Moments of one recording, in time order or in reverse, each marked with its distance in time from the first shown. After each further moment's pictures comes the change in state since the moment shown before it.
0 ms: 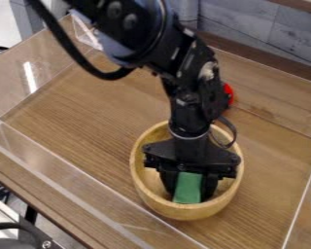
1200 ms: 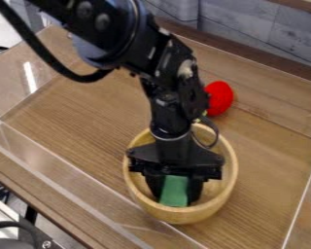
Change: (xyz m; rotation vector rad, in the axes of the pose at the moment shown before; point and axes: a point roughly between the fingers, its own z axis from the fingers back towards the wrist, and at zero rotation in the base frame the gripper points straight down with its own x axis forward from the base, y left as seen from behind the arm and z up) arm -0.001 0.023 0.007 0.016 0.014 0.025
